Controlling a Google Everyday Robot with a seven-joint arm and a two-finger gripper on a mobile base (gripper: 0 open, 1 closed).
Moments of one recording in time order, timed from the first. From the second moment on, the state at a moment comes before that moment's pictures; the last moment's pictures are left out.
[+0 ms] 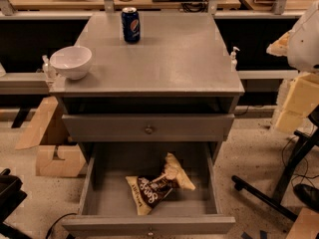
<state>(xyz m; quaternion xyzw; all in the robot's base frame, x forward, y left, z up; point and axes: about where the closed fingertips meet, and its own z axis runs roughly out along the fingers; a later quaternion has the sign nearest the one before) 0.438 -0.217 0.977 -0.60 0.78 -0.03 0.16</state>
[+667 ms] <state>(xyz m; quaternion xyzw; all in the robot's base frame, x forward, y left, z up) 0.443 -0.206 0.953 -0.61 0.77 -0.02 0.18</state>
